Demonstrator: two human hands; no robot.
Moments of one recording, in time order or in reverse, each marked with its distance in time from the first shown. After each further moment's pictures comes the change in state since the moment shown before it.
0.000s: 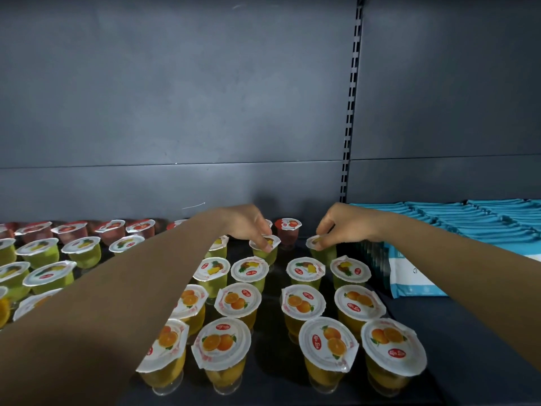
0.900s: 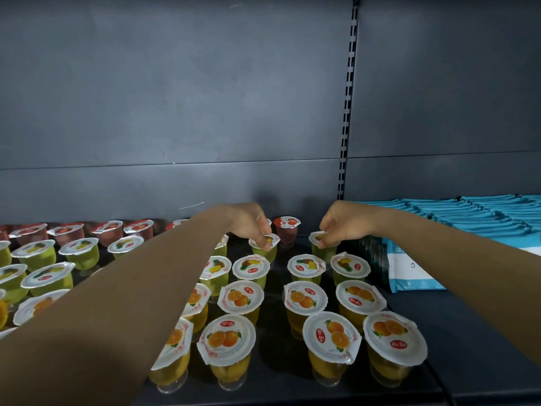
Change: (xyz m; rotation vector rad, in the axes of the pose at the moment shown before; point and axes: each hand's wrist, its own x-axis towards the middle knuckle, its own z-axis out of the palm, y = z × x) left_hand -0.002 0.005 0.000 0.050 0.012 0.005; right_hand -0.003 -0.004 -0.001 -0.112 -0.007 0.074
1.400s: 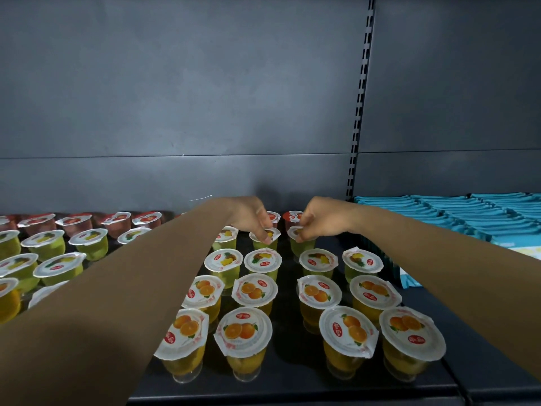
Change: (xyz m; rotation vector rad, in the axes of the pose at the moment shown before) left_hand 0.000 -0.022 -0.004 -0.010 -0.028 0.001; right_hand 0.028 -0.042 0.014 0.038 0.002 -0.048
